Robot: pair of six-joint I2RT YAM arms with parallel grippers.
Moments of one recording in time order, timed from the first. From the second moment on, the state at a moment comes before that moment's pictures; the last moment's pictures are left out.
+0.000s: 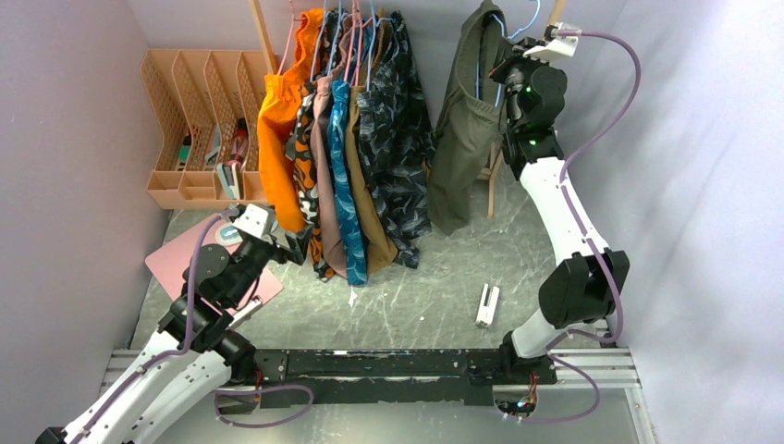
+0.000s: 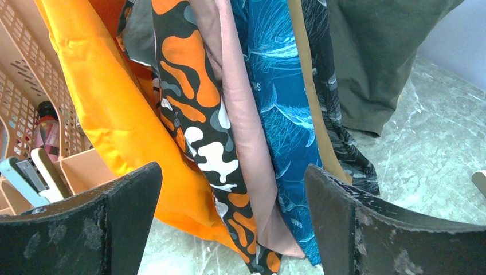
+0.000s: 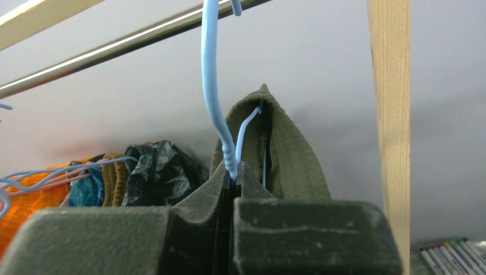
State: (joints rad) left arm -0.61 0.47 0.54 -0.05 -0.16 0.00; right arm 0.17 1.59 1.60 0.34 0.16 0.27
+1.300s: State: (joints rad) left arm -0.62 0.46 0.53 -0.03 -0.19 0.02; right arm 0.16 1.70 1.72 0.41 0.19 0.22
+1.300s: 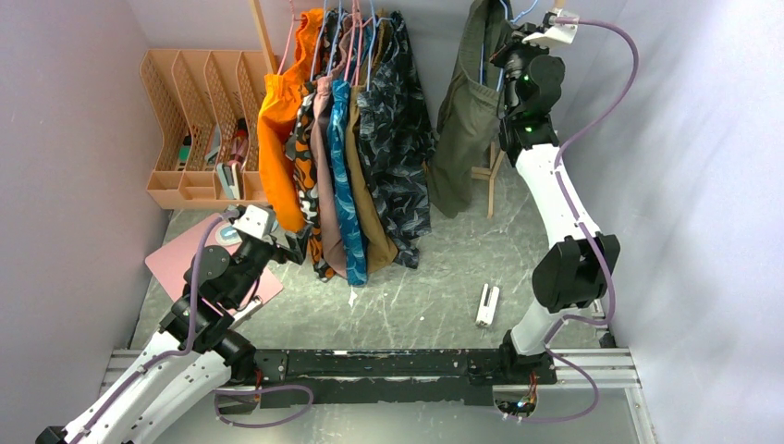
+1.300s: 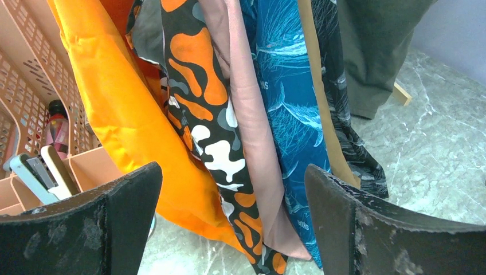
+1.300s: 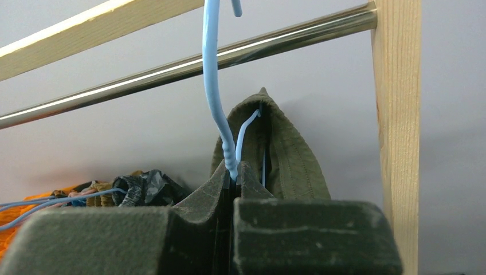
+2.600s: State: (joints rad) left arm -0.63 0.44 0.53 -0.03 -0.20 0.02; right arm 0.15 1.73 1.92 -0.04 0.20 0.29
